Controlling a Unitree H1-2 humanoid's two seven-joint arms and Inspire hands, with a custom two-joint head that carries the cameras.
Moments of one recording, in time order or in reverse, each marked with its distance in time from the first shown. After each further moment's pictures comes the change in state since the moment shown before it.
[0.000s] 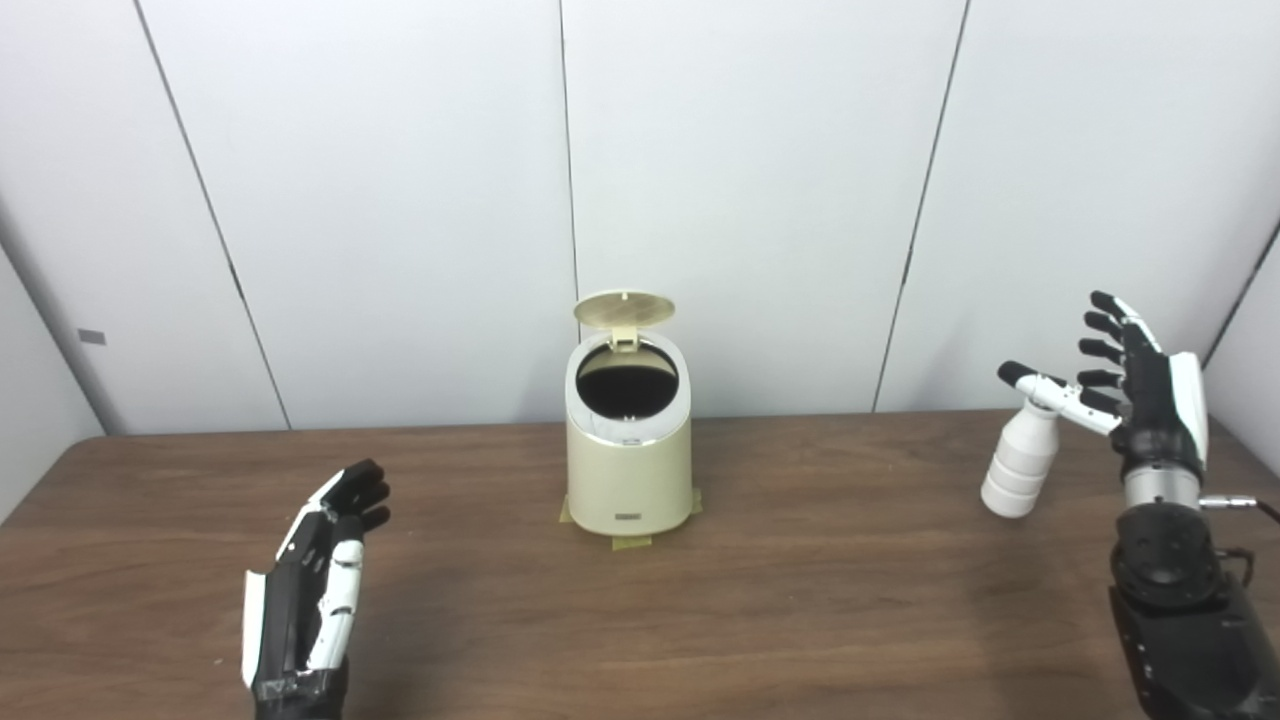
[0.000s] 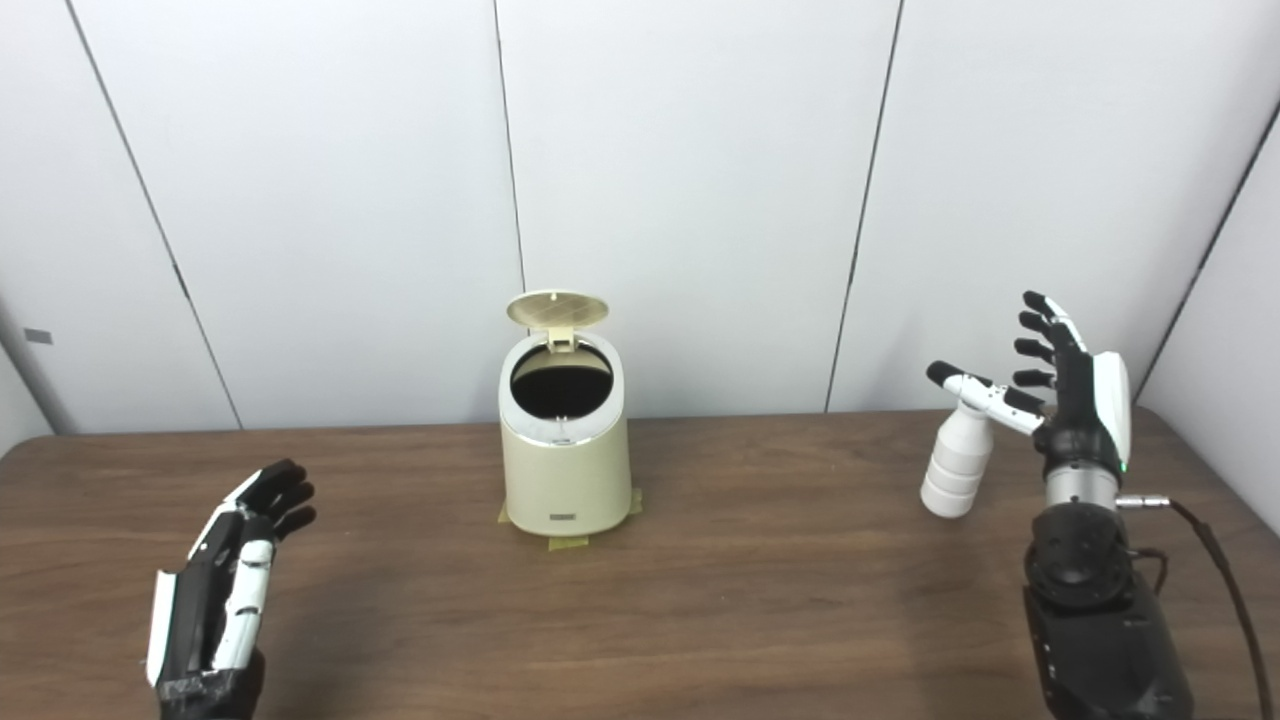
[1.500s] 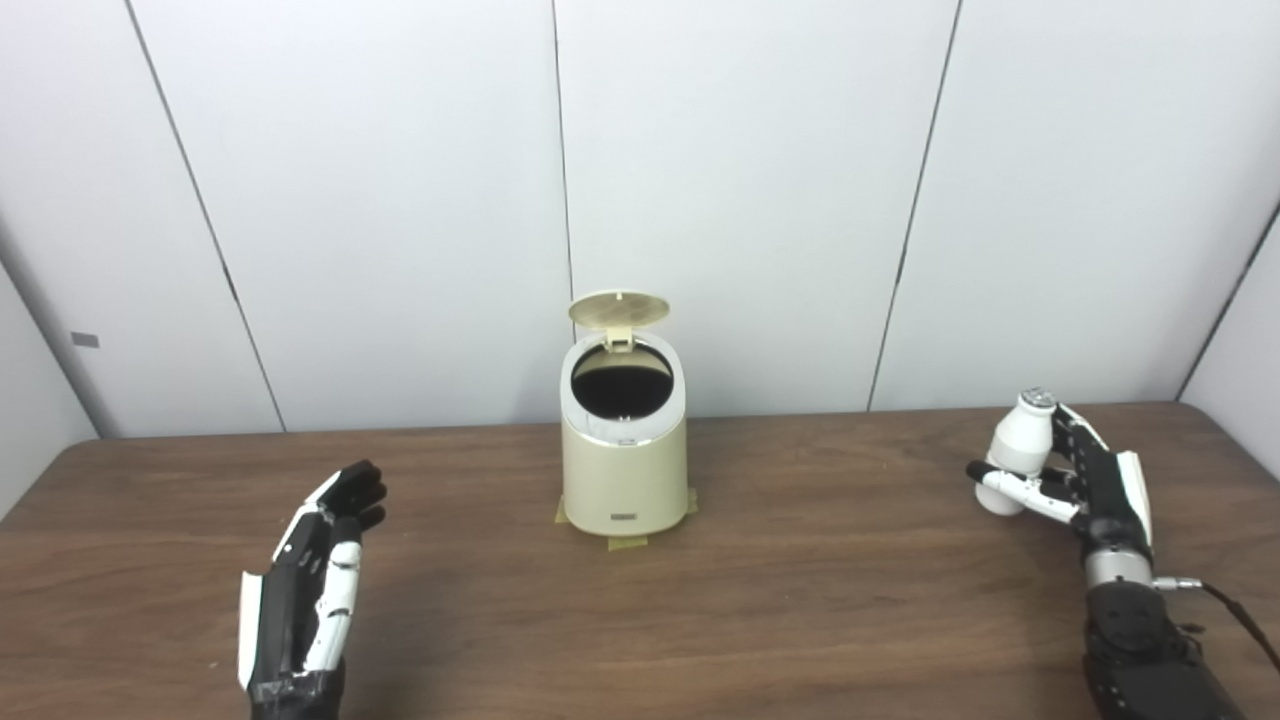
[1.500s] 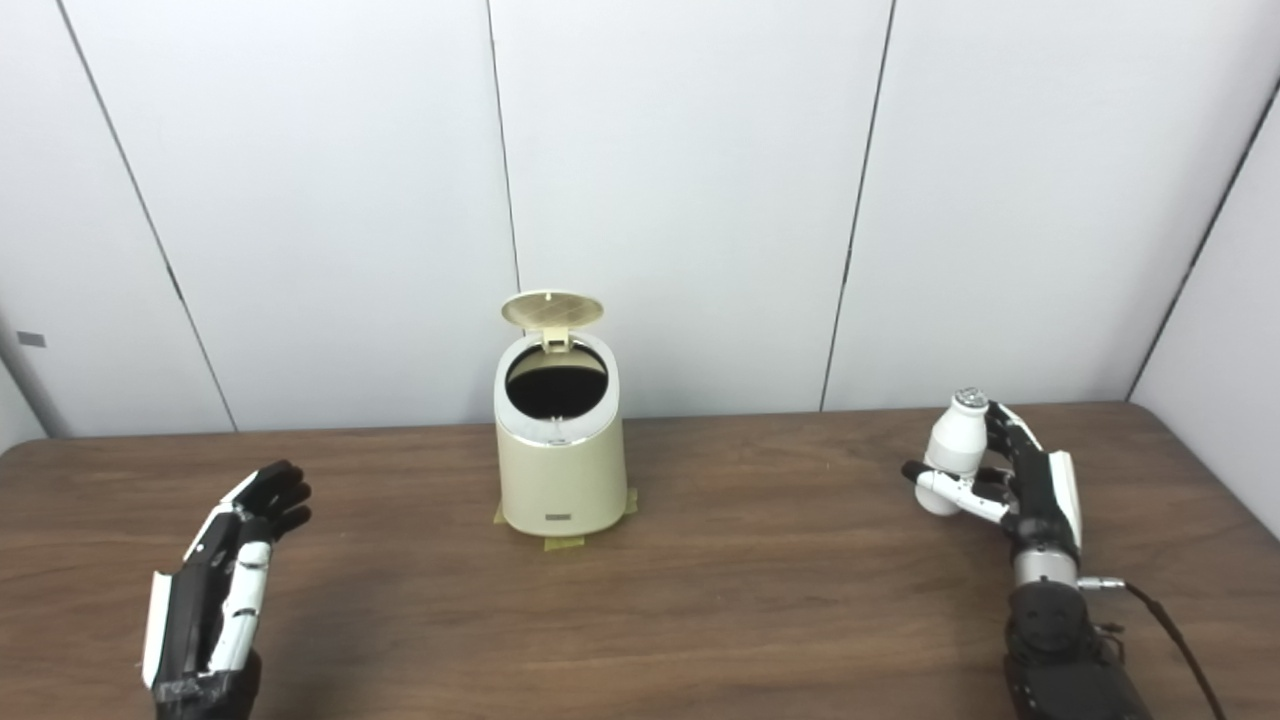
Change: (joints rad) left arm -0.003 0.002 0.004 0.006 -0.001 -0.005 -0.008; right arm -0.061 -0.011 0.094 0.531 0.139 -0.326 -0.009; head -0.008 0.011
